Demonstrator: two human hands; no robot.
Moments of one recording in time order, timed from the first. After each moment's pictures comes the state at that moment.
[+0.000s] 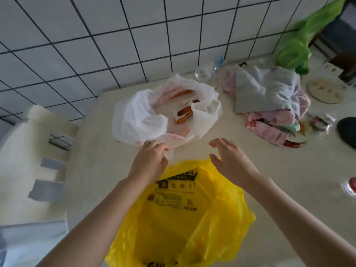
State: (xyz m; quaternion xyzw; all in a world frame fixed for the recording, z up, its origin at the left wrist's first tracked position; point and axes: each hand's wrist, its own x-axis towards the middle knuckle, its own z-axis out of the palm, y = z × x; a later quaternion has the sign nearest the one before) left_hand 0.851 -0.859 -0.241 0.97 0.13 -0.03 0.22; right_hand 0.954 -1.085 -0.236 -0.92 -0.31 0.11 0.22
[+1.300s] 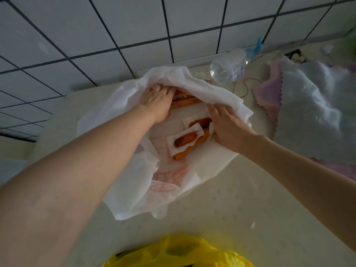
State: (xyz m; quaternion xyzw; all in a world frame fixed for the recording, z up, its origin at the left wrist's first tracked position) left_hand 1.199 -0.717 -0.363 0.99 0.08 -0.15 -0.04; right_hand 1.246 -0.949 -0.374 -0.90 -0.42 0.13 0.02
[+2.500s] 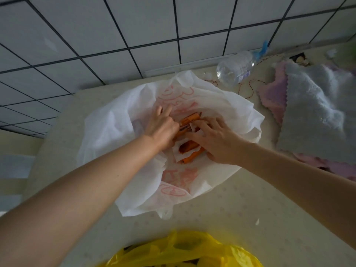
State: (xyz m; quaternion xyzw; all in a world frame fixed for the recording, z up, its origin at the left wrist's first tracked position) left_hand 1.130 -0.758 -0.343 0.98 0.01 -0.17 -0.11; right_hand 1.204 -0.936 -0.365 -0.79 -0.60 0.09 -0.05
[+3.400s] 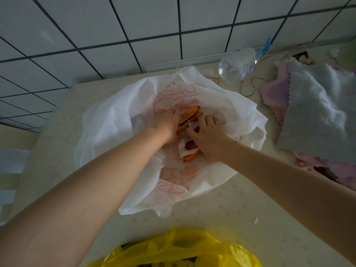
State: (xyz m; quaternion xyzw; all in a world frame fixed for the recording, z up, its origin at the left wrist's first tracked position) left_hand 1.148 -0.757 -0.377 0.96 0.17 -0.22 0.08; right_hand 1.194 -0.908 -0.375 -0.81 -0.54 0.13 -0.17
